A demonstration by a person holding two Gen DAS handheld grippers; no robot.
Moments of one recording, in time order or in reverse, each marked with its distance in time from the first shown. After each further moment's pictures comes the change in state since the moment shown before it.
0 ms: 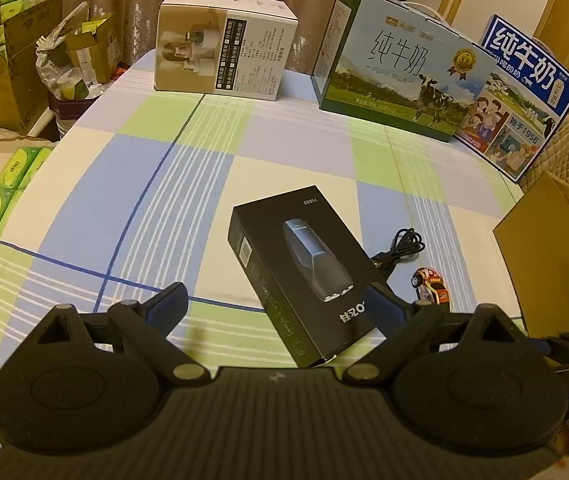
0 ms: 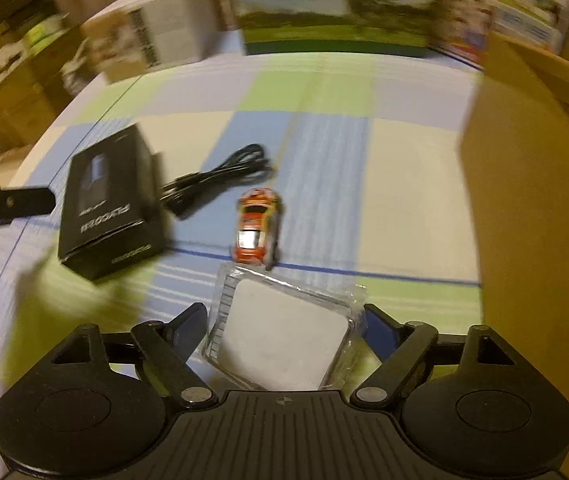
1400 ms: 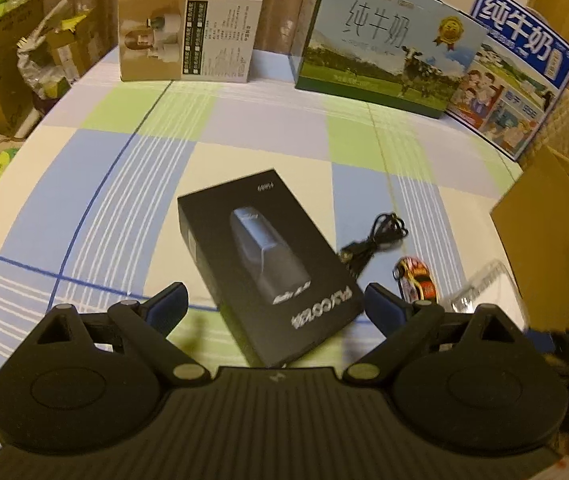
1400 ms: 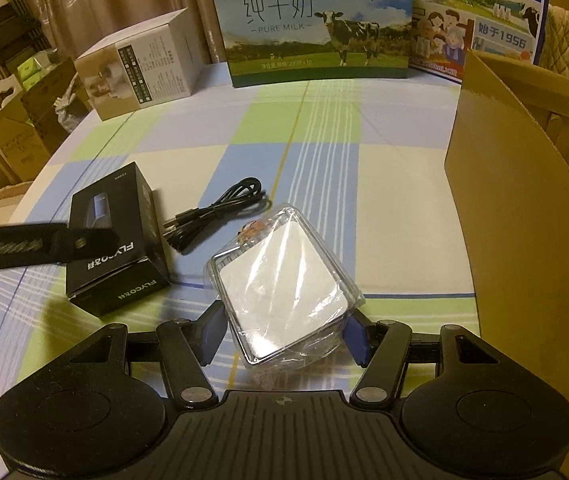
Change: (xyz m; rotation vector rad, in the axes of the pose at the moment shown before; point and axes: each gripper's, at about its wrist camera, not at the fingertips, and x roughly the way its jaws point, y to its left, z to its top) left arm 0.030 -0.038 0.005 0.039 0.040 0.019; right arm -0.008 0.002 0.007 0.036 -0.080 0.002
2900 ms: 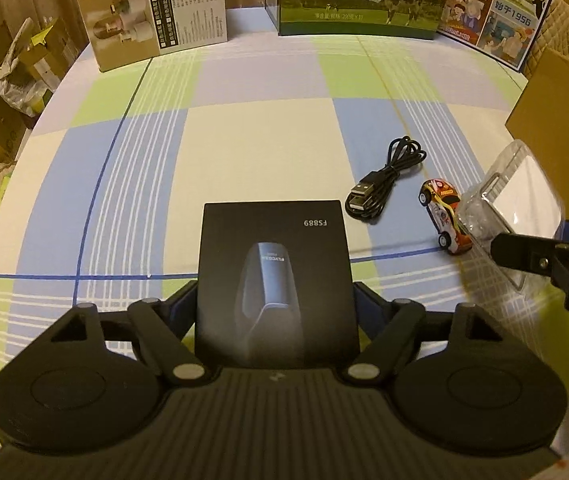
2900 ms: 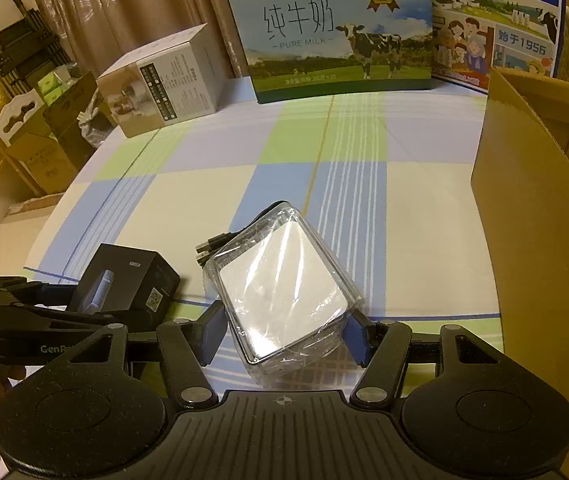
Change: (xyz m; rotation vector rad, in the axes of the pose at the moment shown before) left arm 0.013 -0.004 -0.015 0.214 0.130 0.073; right arm -0.005 0.006 0.015 0.012 -0.021 0.088
